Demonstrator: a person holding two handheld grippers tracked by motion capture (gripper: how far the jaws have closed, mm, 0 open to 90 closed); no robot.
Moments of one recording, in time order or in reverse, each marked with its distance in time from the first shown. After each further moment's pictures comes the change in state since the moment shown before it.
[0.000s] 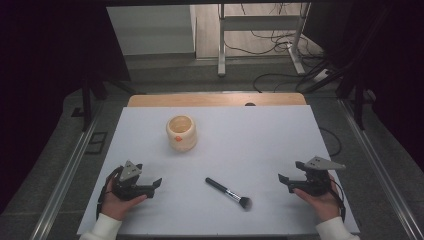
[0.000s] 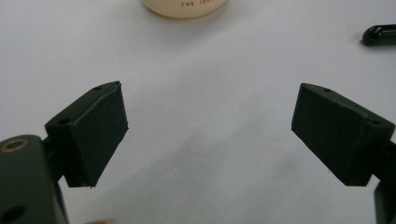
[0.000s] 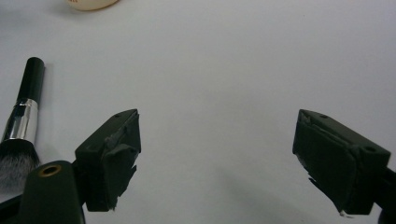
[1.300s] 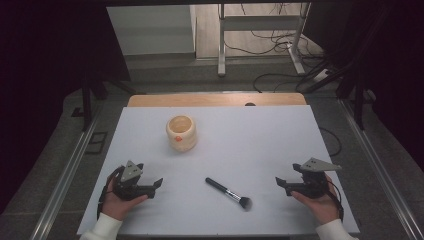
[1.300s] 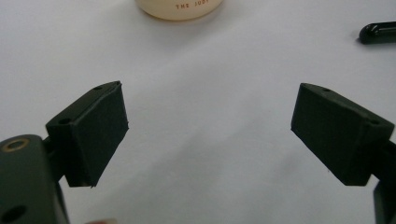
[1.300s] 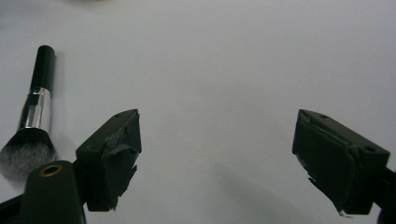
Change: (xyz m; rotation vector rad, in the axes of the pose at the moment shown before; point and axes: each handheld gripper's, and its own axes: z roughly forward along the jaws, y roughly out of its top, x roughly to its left) left arm -0.003 0.001 0.001 -0.001 -0.008 0.022; right arm 0.013 0.004 -0.001 0.036 0.010 -0.027
